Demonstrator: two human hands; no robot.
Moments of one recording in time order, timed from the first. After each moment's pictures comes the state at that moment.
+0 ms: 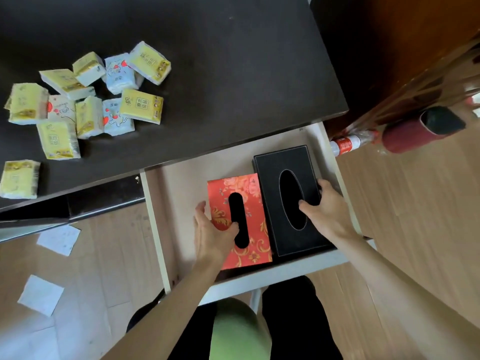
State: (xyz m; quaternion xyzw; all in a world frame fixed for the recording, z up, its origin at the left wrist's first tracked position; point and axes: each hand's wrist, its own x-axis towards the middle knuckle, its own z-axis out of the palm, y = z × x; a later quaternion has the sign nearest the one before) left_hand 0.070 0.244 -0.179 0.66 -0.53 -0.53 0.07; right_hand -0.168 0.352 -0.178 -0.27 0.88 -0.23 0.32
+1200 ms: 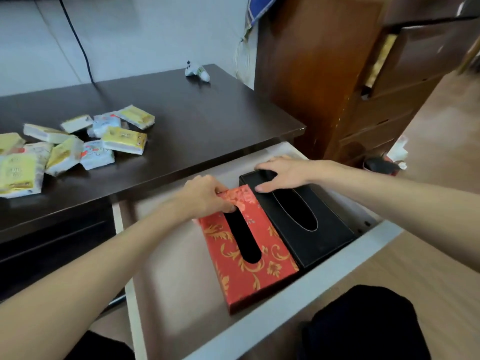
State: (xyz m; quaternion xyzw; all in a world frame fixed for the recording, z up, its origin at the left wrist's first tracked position) left_hand 0.033 0.133 -0.181 0.26 -0.94 -0.22 -0.03; right_hand -0.180 0.256 -0.176 -0.52 0.82 0.03 0.23
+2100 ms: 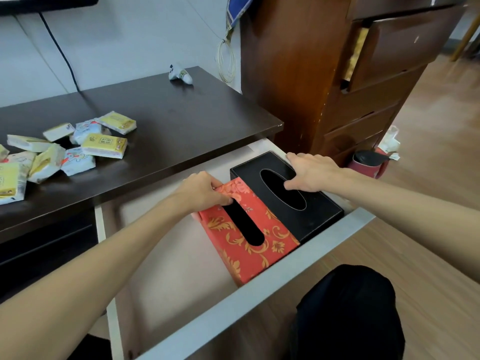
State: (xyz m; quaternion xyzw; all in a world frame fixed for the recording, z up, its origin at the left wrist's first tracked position) left_hand 0.005 0.162 -0.182 0.29 -0.91 -0.29 -0.04; right_hand -0.207 0.342 -0.182 -0.43 0.90 0.04 0.06
